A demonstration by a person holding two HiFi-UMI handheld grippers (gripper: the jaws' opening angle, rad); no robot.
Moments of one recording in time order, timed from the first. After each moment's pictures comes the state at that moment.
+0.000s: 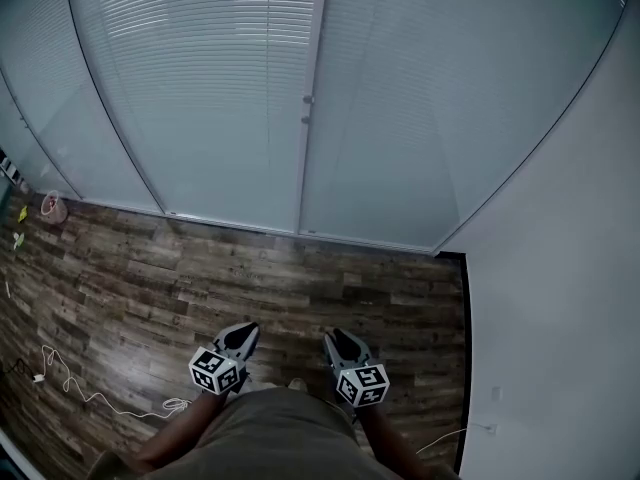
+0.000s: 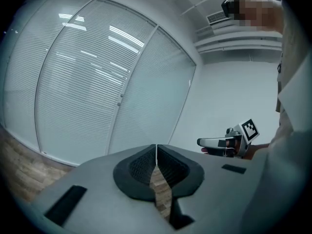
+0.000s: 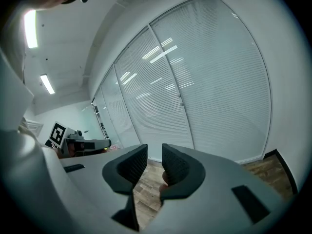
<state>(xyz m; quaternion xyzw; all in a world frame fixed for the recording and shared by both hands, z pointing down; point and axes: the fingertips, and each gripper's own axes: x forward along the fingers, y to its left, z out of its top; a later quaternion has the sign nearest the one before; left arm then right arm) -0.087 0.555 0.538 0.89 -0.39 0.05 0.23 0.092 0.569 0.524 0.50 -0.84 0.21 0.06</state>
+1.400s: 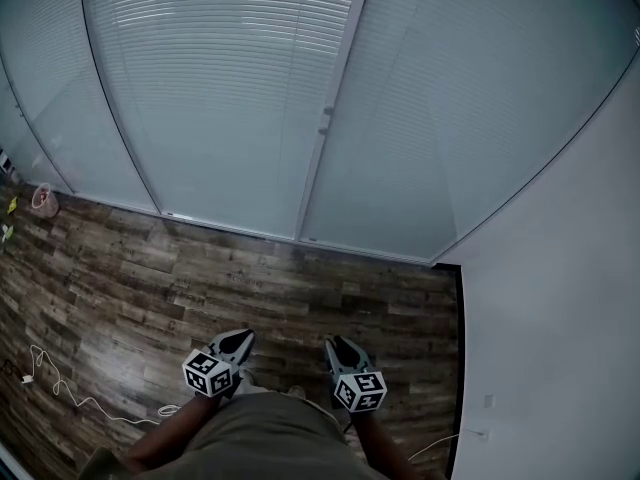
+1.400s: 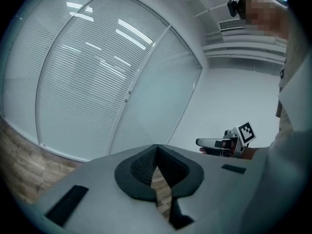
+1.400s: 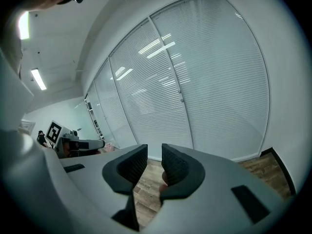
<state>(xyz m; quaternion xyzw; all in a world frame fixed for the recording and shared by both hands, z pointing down) -0.175 0.513 0.564 0.89 -0.37 0.04 0.27 0.020 0.524 0.545 0.53 -0.82 0.22 0.09</state>
